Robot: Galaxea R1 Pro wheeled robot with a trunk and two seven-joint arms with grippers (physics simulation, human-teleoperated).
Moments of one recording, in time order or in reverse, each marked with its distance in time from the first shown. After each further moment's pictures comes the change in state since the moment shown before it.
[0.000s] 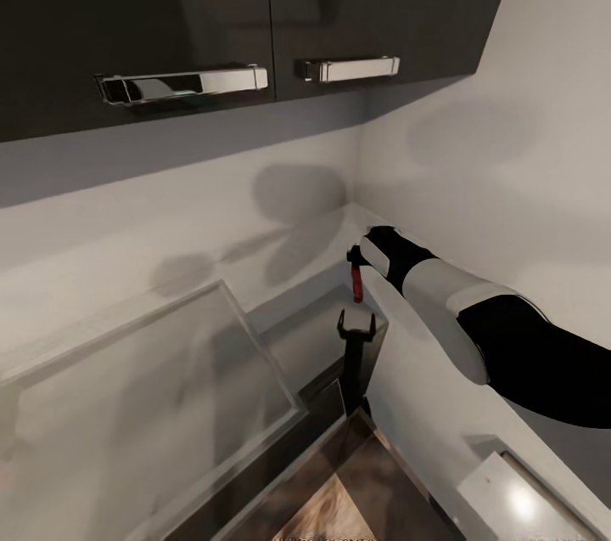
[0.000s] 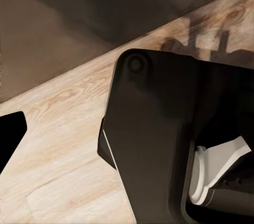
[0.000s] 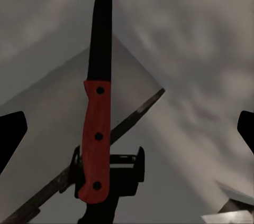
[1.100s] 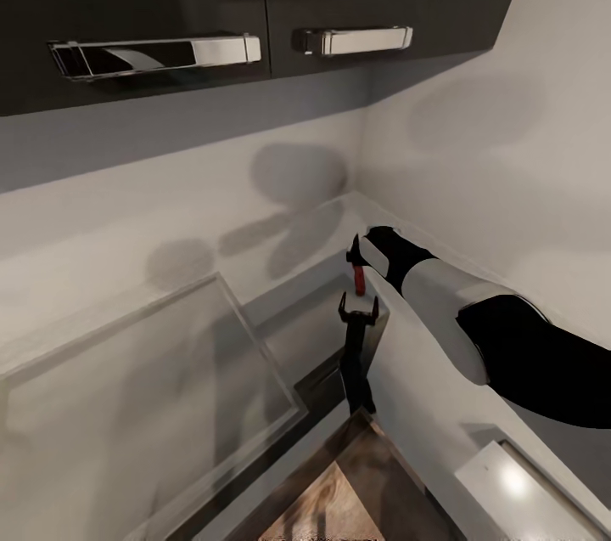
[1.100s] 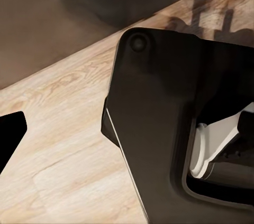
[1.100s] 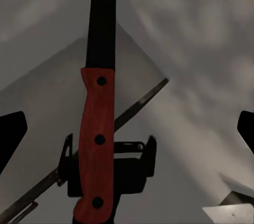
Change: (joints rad) left arm 0.000 0.001 0.000 0.022 0.000 0.000 -0.001; right arm 0.000 0.002 0.000 0.002 0.000 0.000 0.000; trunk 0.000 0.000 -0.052
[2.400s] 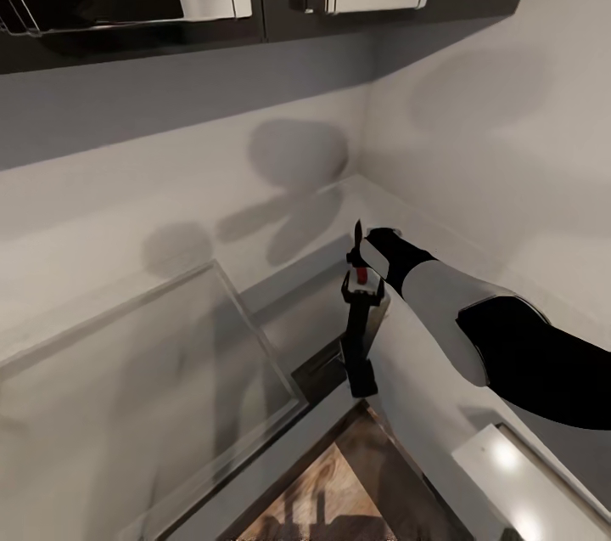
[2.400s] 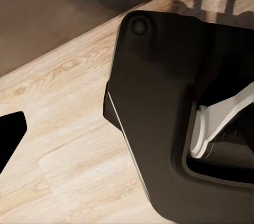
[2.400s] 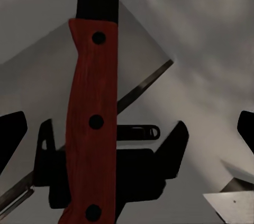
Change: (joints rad) left arm 0.000 -0.001 -0.007 0.000 0.000 0.000 0.000; right arm 0.006 -0.001 0.000 0.000 0.000 -0.001 0.000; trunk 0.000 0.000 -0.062
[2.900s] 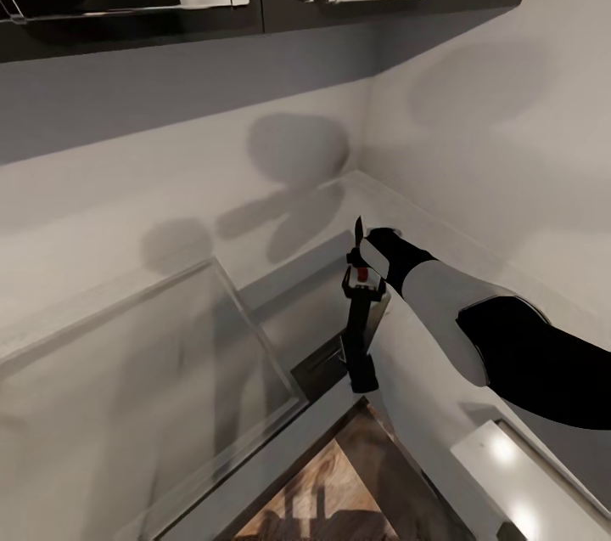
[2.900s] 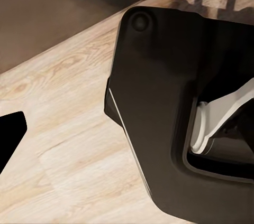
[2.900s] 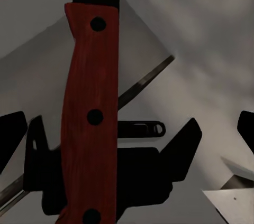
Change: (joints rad) left arm 0.000 0.001 0.000 0.000 0.000 0.000 0.000; right arm 0.000 -0.001 0.000 0.000 0.000 0.001 0.001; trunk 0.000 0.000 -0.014
